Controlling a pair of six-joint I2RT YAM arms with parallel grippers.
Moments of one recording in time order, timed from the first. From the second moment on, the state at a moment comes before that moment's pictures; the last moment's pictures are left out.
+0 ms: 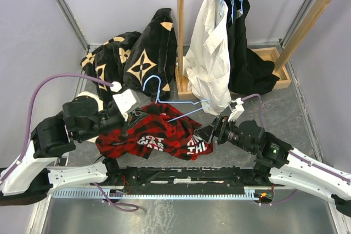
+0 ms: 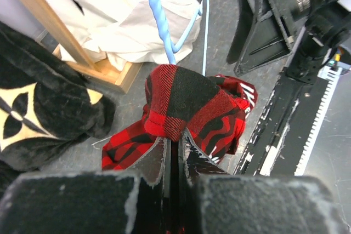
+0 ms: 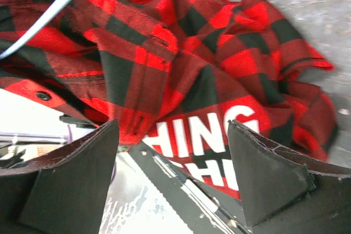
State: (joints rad) left arm -1.10 0.80 1.43 -0.95 -0.12 0.09; right arm 1.02 0.58 0.53 -0.25 0.16 0.89
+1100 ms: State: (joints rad) left arm -1.10 0.72 1.39 -0.83 0.19 0.11; right arm 1.05 0.85 0.24 0.64 0.01 1.06
